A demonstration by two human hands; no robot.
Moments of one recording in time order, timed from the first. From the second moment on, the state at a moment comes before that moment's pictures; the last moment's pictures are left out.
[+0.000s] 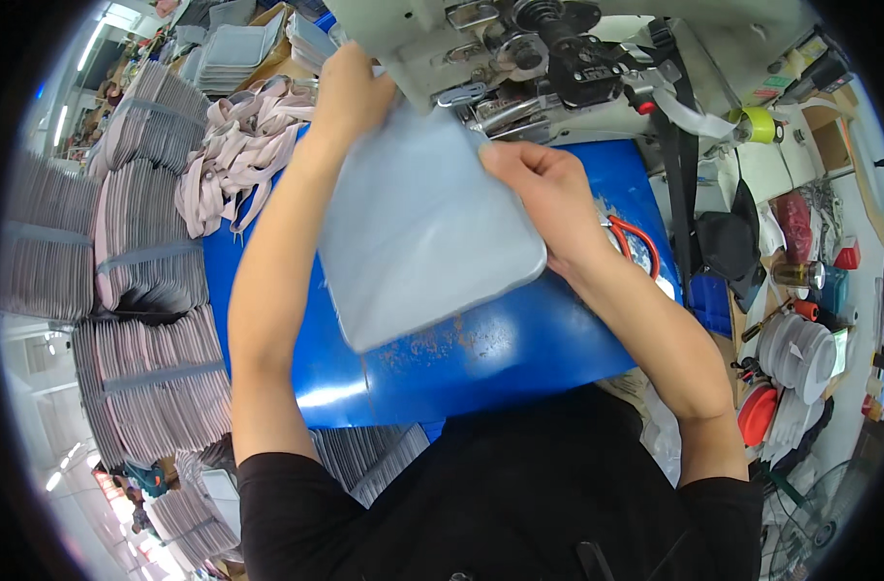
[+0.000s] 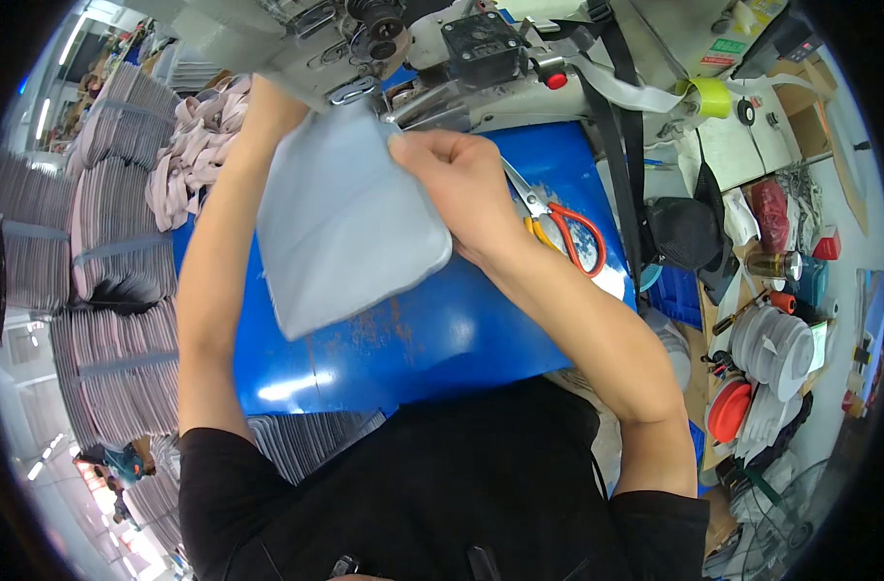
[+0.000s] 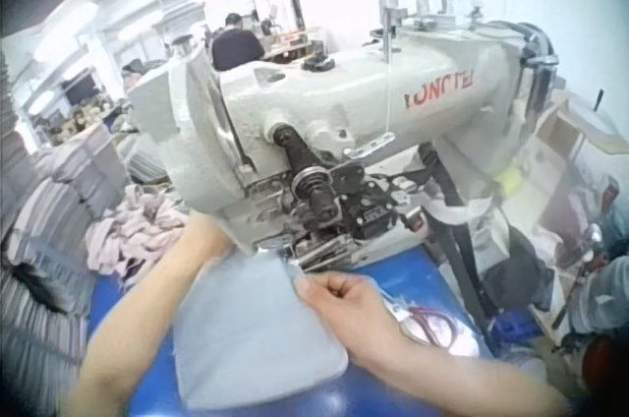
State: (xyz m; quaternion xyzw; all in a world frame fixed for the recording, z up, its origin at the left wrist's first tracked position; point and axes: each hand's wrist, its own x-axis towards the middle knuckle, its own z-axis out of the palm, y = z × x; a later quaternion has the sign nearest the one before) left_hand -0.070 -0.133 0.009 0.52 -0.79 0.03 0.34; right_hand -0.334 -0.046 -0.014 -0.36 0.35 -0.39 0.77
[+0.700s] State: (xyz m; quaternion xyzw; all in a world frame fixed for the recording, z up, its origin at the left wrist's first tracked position) left_hand -0.196 0.032 0.010 0.42 -0.83 0.14 0.33; right_hand -0.353 0.003 -0.048 -0.43 0.33 -0.44 0.71
